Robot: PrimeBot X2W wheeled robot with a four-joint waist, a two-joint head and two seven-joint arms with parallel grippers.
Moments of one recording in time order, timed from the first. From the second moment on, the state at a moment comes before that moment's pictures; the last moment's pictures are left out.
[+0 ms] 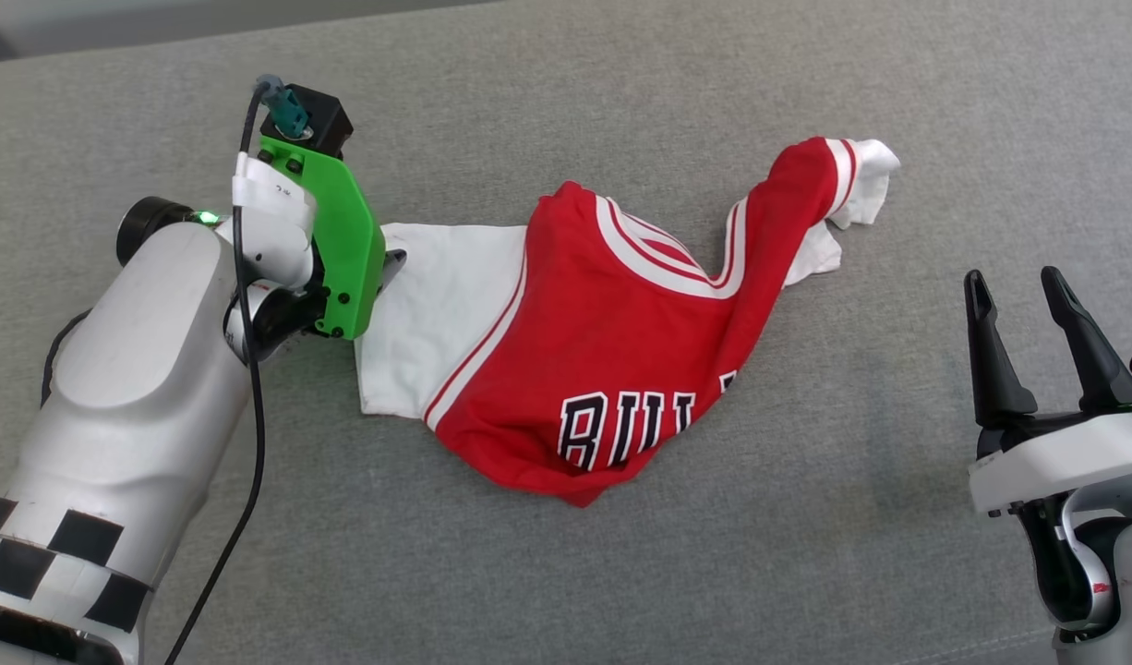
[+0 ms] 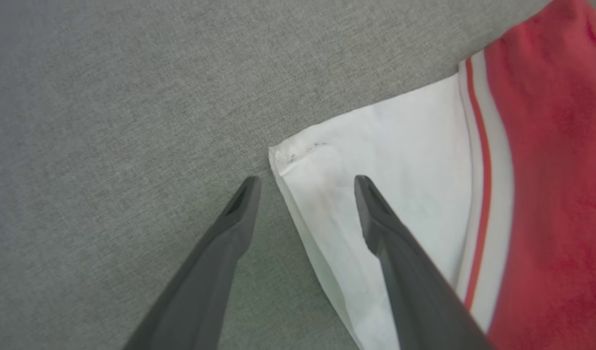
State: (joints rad) left arm -0.91 0.41 -0.59 0.57 -0.68 -0.13 0.72; right arm -0.15 -0.16 -0.04 -0.09 0.30 0.13 -0.02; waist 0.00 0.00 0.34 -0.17
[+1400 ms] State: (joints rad) left arm -0.64 0.50 -0.44 0.69 -0.82 -0.04 0.29; right arm -0.11 -0.14 -0.10 -0.02 0.27 0.13 0.08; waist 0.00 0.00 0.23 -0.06
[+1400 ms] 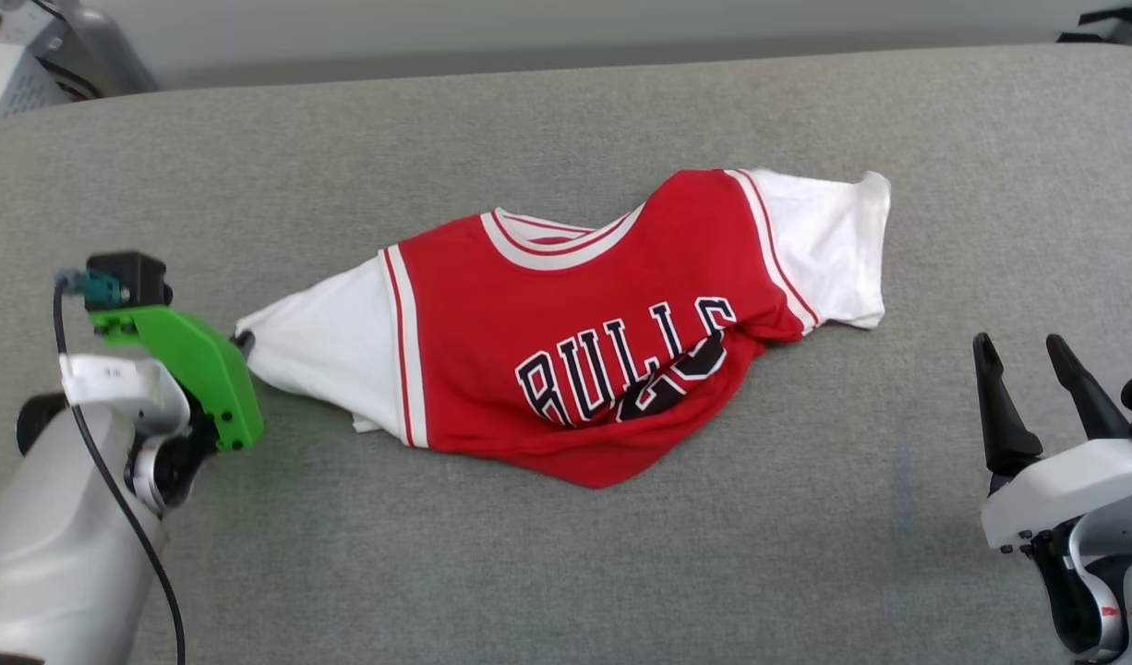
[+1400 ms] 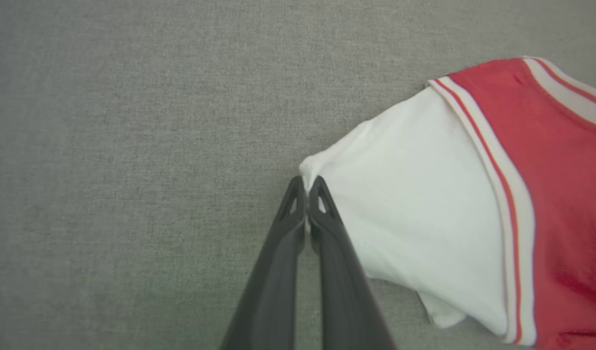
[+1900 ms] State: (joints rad) left arm -0.51 0.48 -0.46 0.52 -0.75 -0.02 -0.02; right arm -0.07 -0.14 -0.13 -0.02 0.27 0.13 0.14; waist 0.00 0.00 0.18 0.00
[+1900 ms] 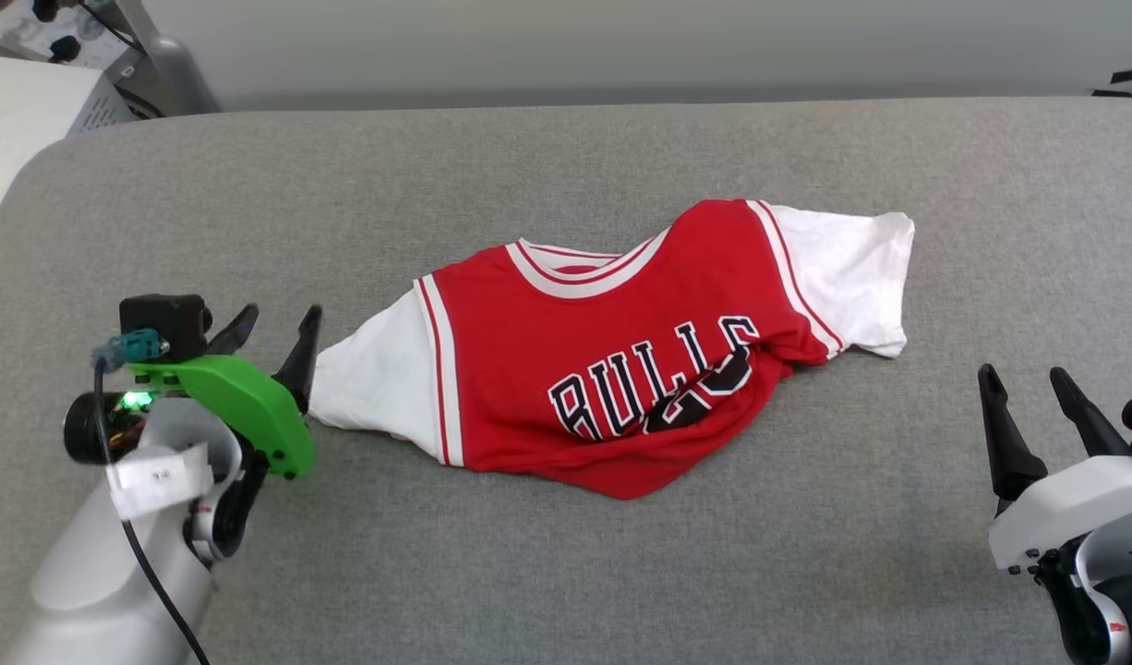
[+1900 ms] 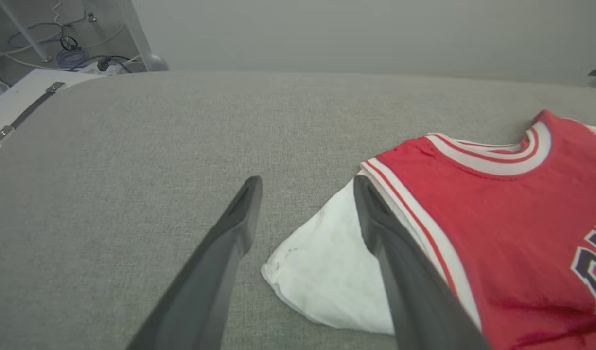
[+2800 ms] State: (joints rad) left arm -0.27 0.38 -0.47 0.16 -0.59 0.10 -0.26; right arm -0.35 -0.53 0.30 0.06 0.45 0.13 0.63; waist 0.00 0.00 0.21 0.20
